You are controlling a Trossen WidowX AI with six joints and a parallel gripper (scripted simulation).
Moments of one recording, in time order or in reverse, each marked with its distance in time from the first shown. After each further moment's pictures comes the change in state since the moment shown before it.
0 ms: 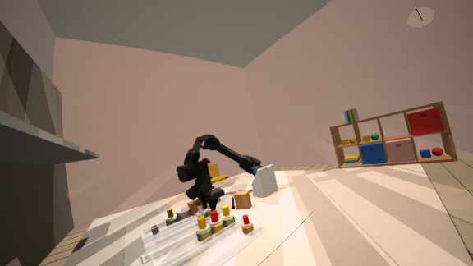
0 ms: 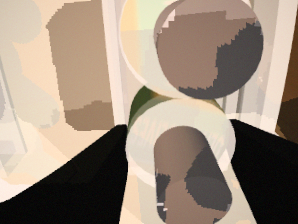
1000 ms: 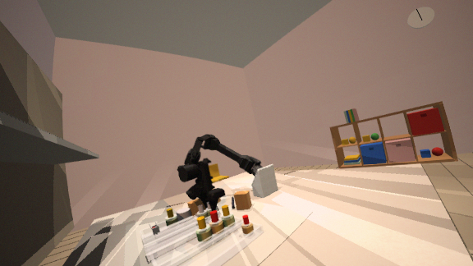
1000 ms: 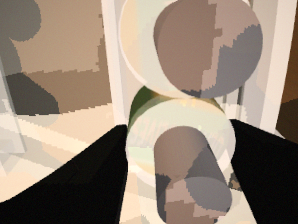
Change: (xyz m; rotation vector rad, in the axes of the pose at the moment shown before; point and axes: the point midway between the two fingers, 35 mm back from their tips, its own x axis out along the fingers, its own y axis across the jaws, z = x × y) arm 0.000 0.000 -0.002 0.004 -0.007 -0.003
